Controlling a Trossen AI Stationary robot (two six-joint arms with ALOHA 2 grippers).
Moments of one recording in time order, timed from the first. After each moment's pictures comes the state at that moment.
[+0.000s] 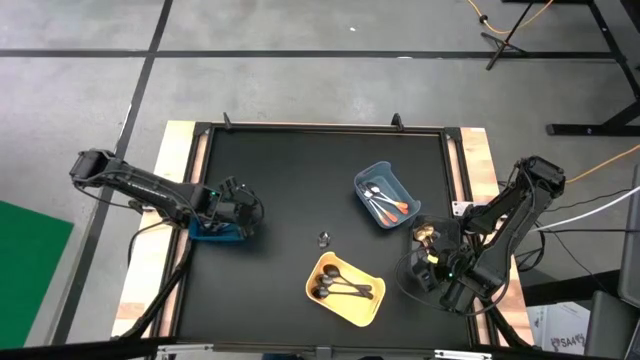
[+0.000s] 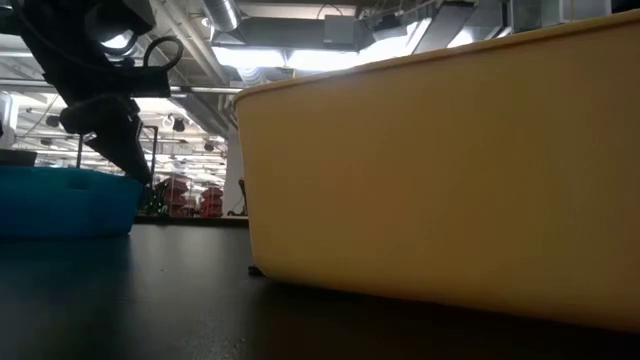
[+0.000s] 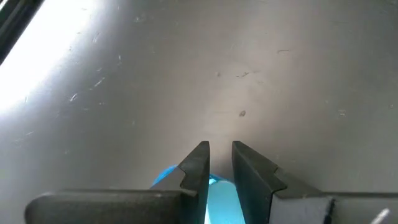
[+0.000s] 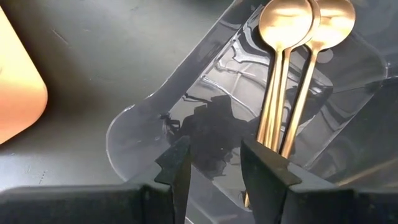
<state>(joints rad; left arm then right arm) -0.18 1.05 0.53 -0.65 -0.49 -0.54 1.01 1.38 0.91 -1.14 0.31 2.04</state>
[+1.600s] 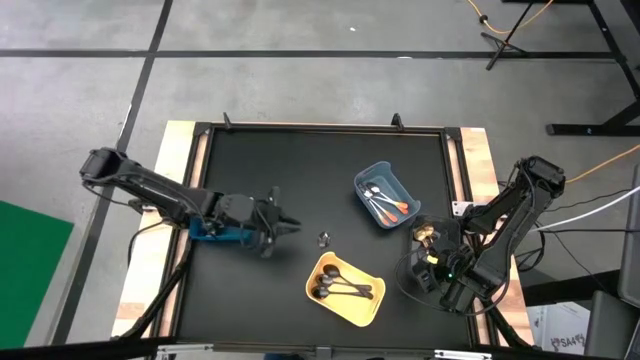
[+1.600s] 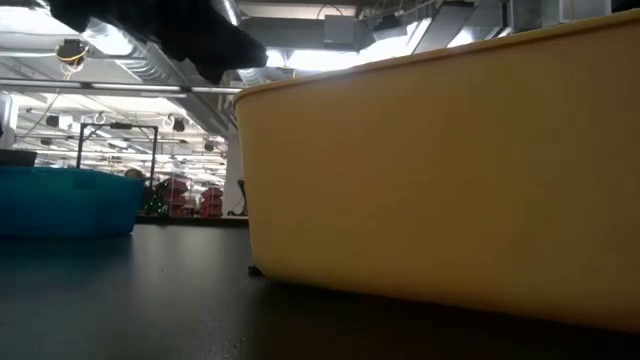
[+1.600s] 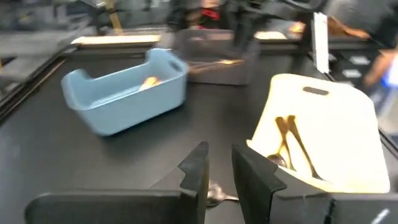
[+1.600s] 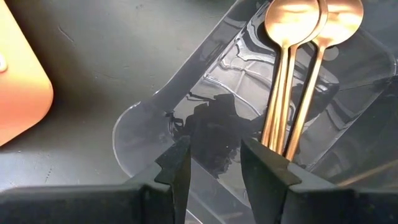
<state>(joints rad) -0.22 1.19 0.60 0.23 -0.22 -0.08 1.01 1.38 0.91 -1.12 0.31 2.04</state>
